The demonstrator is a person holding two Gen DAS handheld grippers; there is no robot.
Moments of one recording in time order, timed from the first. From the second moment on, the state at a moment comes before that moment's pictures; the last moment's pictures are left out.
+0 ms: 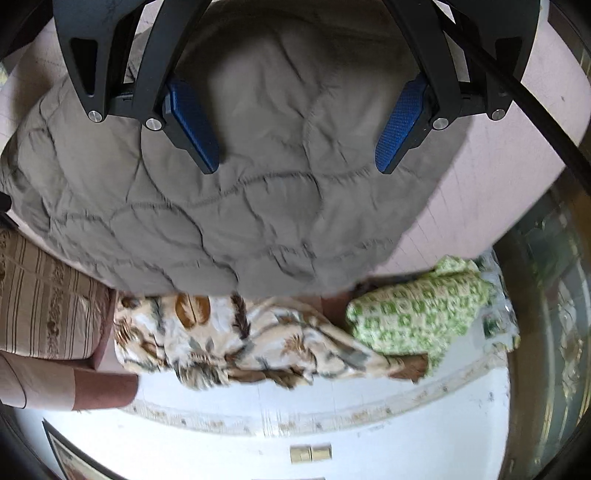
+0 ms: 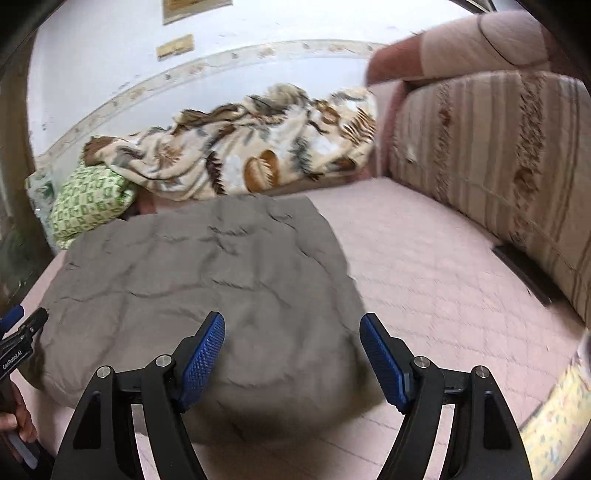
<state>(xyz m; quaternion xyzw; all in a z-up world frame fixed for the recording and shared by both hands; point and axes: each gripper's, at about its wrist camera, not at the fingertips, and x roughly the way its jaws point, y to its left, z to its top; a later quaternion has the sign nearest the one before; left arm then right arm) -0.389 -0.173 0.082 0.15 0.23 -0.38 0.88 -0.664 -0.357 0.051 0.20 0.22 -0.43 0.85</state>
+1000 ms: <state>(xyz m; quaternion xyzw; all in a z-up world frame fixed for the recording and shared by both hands) -0.377 -0.178 0.077 0.13 0.25 -0.38 0.88 -0.696 -0.375 0.057 0.25 0.16 -0.46 0.84</state>
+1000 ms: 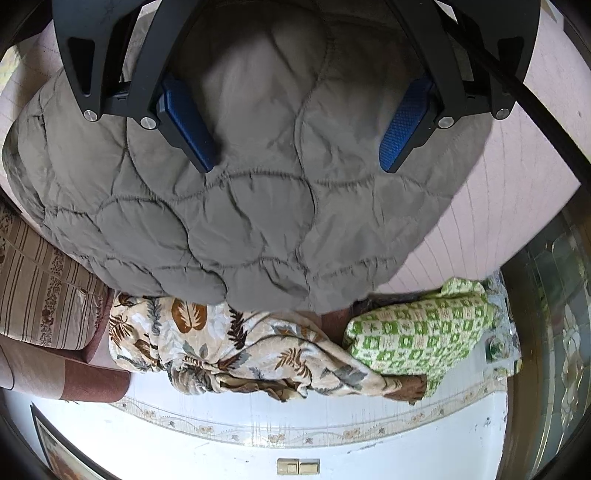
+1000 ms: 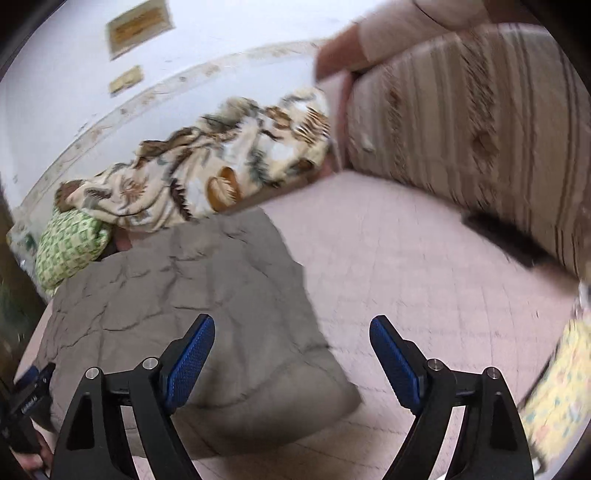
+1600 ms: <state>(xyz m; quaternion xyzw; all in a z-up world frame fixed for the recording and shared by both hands) -0.271 -0.265 0.084 0.15 0.38 -0.37 0.83 -0.519 -0.420 0.062 0.21 0.28 -0.33 0.88</state>
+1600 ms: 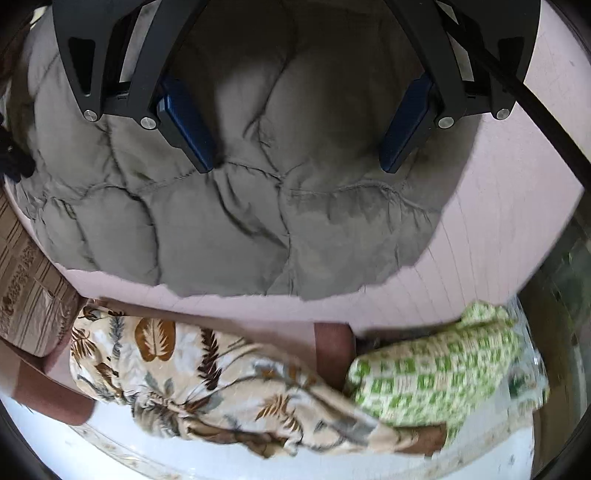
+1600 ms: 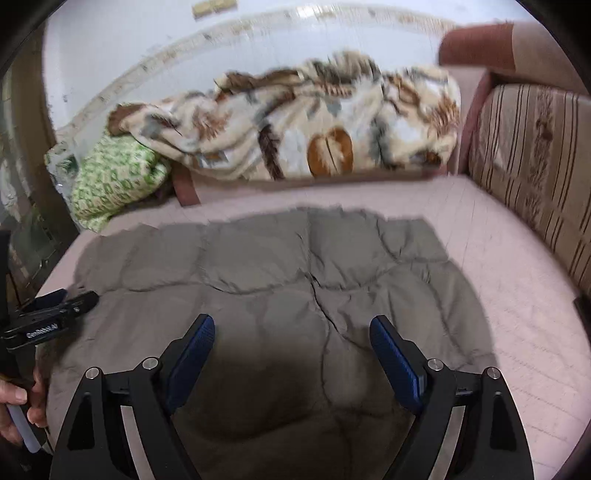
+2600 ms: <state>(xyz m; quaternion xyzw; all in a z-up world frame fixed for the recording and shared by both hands) -0.267 -0.269 0.063 0.15 0.40 -0.38 0.82 -0.500 -0.434 0.026 0.21 0.34 -0.33 0.85</state>
